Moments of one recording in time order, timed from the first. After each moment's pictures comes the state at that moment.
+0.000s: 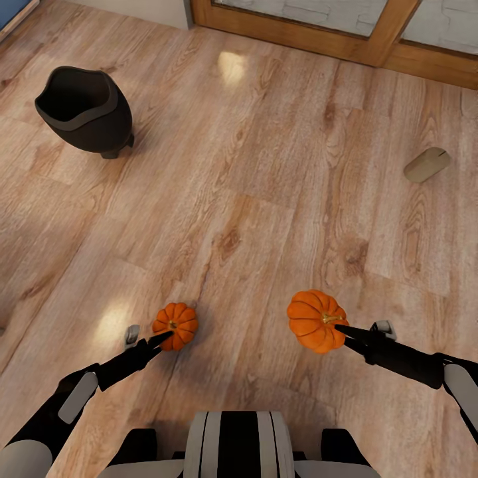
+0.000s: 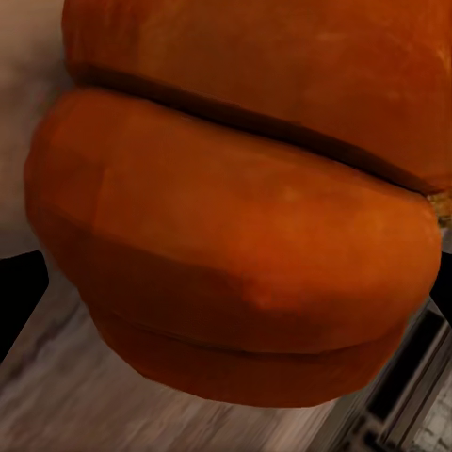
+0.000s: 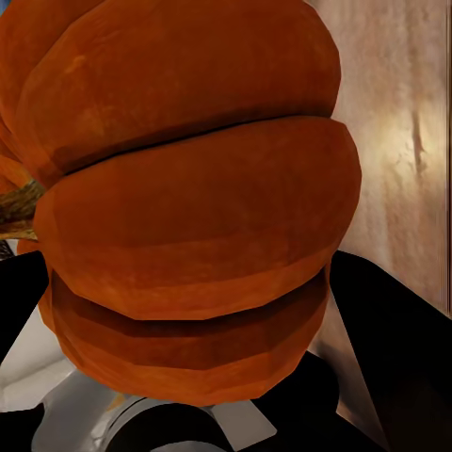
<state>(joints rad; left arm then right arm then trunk) -0.54 0.25 0.01 -0.73 0.82 0.58 -0.76 -0.33 -0.43 -0.13 -1.34 -0.97 1.04 0.84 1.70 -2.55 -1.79</state>
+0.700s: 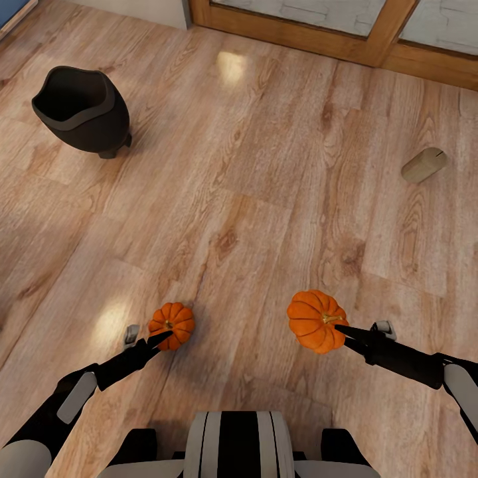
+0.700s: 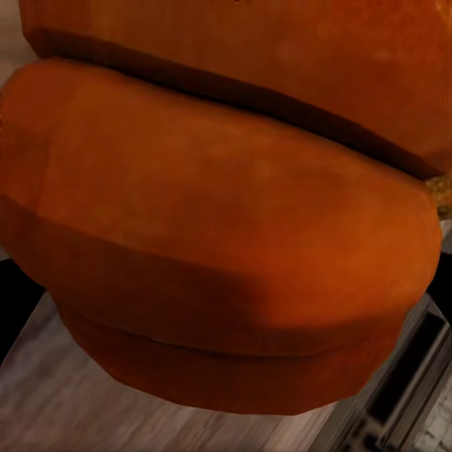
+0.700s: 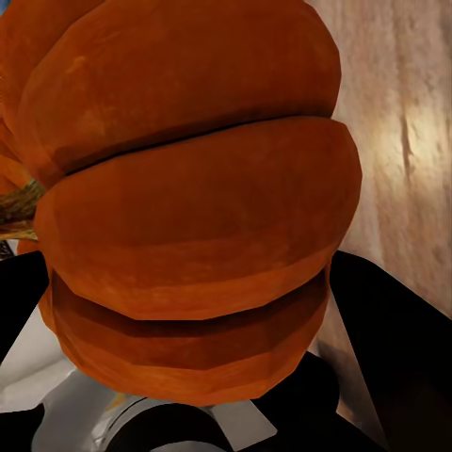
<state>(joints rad) -0.54 0.26 0.01 -0.73 0.82 0.58 -0.76 -0.33 -0.43 -0.13 -1.34 -0.98 1.04 0.84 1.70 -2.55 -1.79</state>
